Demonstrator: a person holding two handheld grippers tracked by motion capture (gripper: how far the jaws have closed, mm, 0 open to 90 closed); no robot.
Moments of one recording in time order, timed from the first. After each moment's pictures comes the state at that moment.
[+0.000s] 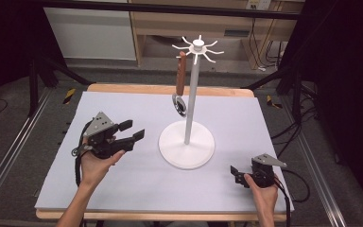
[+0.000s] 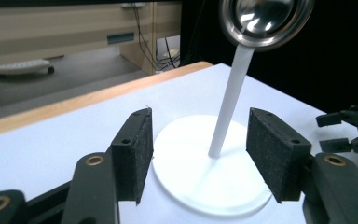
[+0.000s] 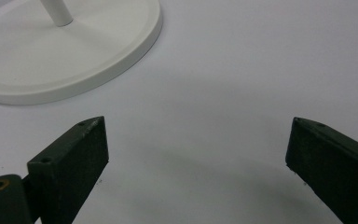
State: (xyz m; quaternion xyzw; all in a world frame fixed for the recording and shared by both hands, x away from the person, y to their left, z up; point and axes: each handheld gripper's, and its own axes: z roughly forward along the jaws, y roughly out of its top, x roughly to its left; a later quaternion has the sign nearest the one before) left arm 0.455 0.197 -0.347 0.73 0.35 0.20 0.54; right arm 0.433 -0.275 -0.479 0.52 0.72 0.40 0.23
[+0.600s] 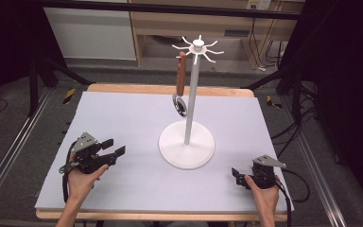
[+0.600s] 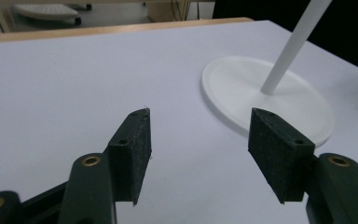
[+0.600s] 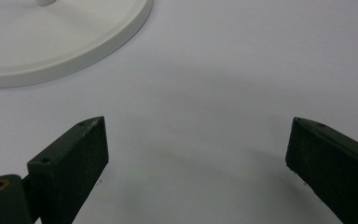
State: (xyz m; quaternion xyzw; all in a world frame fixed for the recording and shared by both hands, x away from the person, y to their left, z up) left arm 0.453 0.254 -0.421 0.73 0.44 0.20 0.49; right arm 0.433 -0.280 -0.485 0.52 0.73 0.37 0.23
